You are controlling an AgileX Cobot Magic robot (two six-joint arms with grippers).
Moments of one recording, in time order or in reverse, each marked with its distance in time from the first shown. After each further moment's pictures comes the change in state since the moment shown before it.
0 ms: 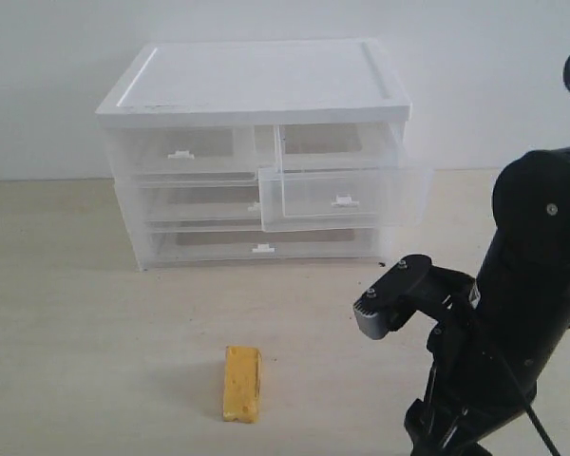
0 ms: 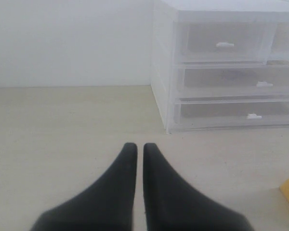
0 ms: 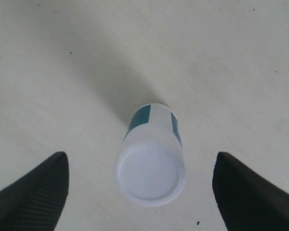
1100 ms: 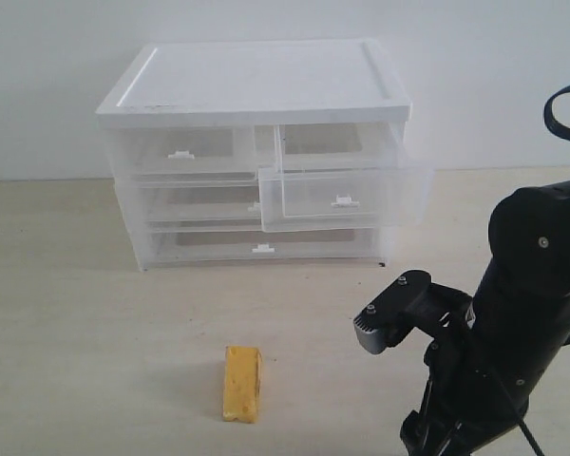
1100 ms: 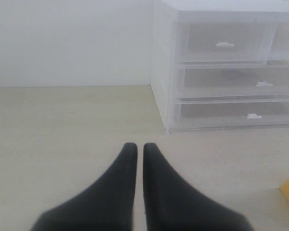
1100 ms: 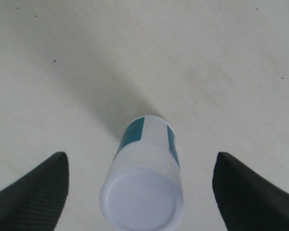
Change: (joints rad) left arm 0.000 0.000 0.000 0.000 0.000 0.000; right arm 0.000 0.035 0.050 0.008 -0.110 0.000
